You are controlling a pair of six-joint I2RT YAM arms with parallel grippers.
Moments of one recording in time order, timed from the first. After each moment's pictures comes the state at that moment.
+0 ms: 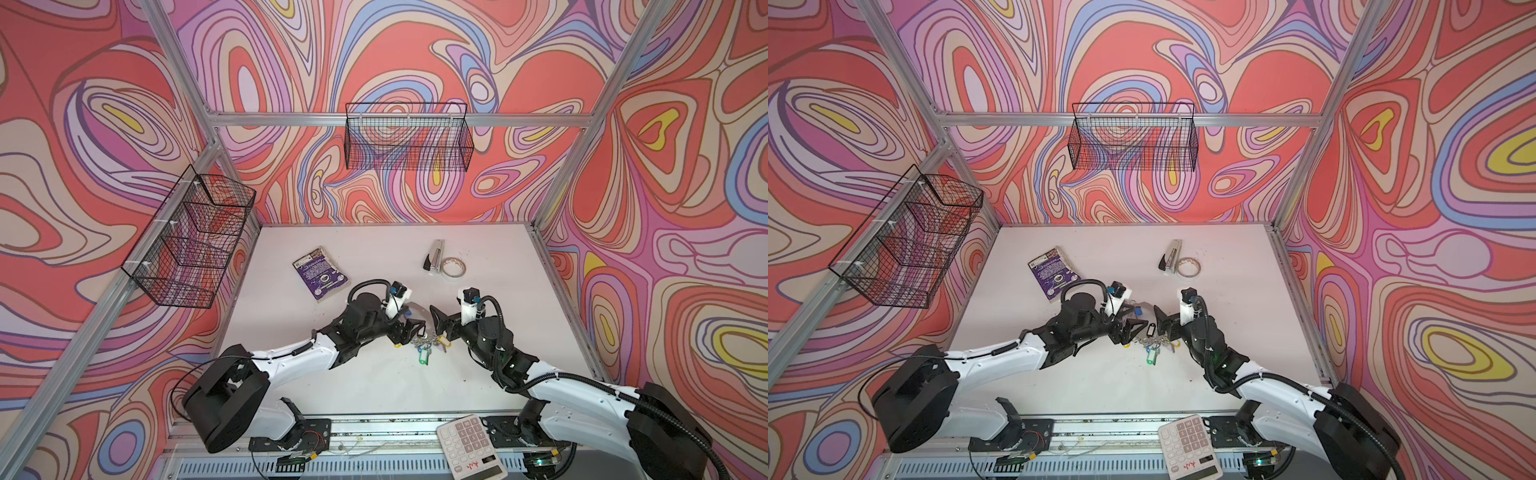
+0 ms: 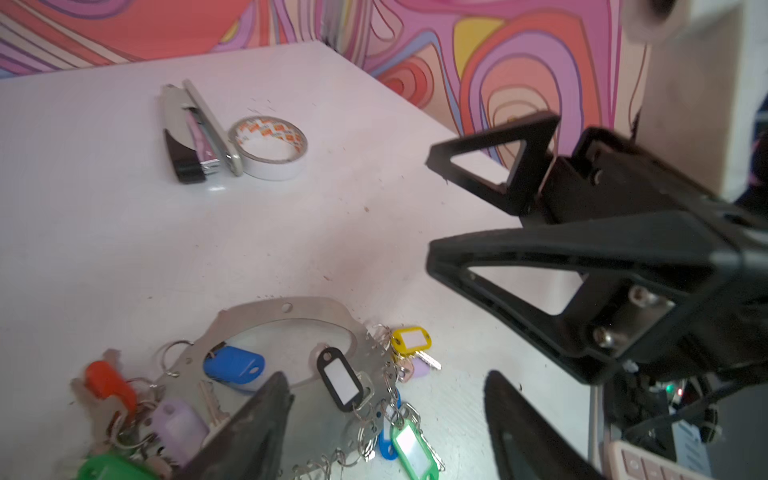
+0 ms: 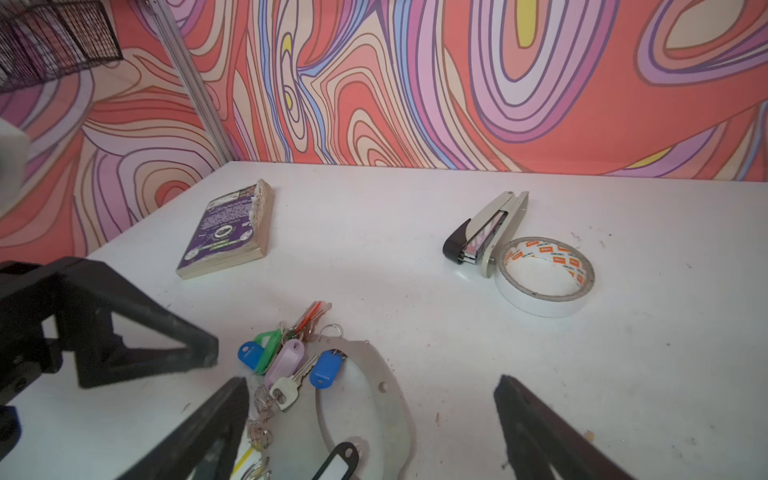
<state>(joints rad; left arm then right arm) -0.73 1.34 0.60 0.40 0.29 -0.26 0.69 1.04 0.32 0.52 0.22 0.25</state>
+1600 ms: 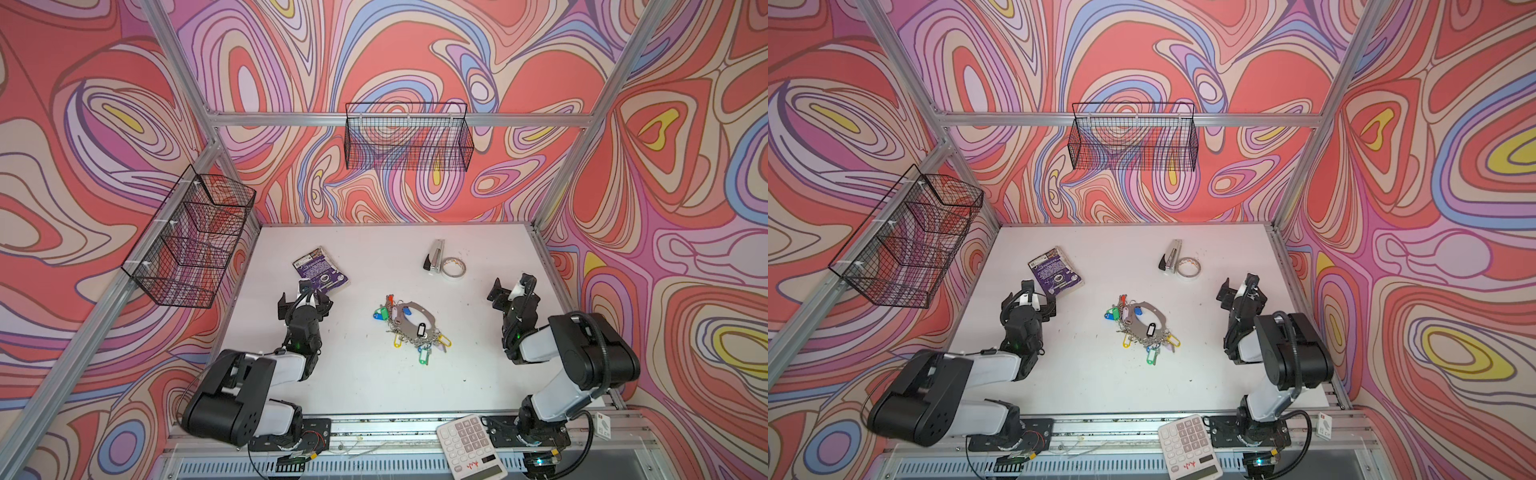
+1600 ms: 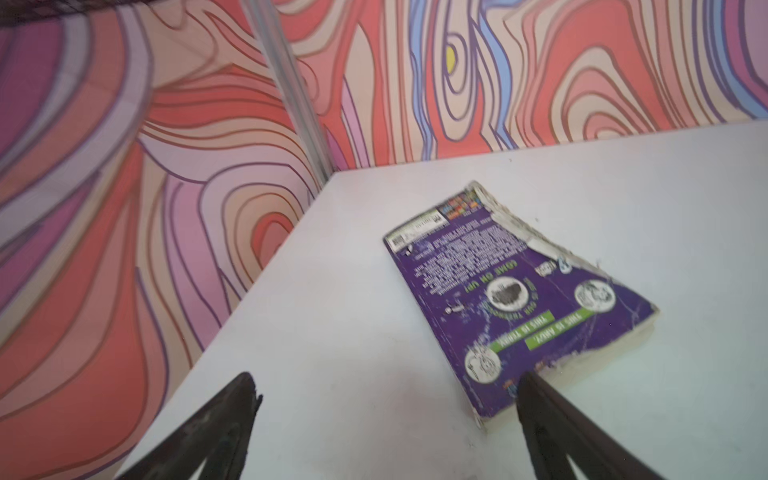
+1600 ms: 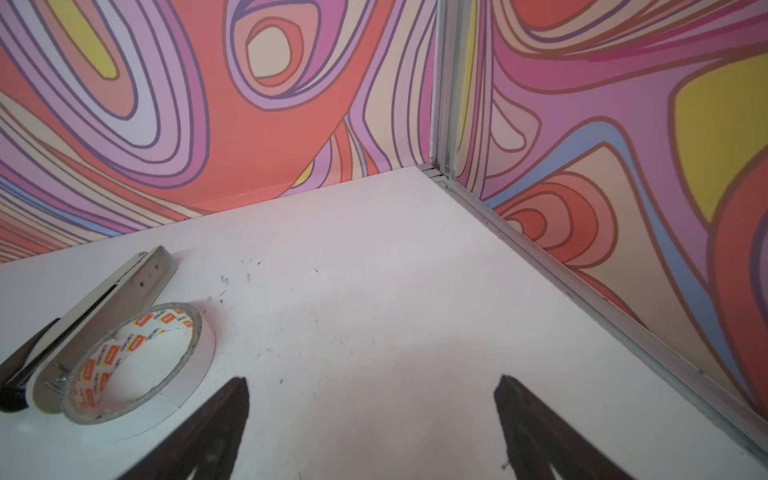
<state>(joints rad) -0.22 1.46 0.23 0.98 -0.53 0.12 0.04 1.68 0.31 1.19 0.31 0.14</state>
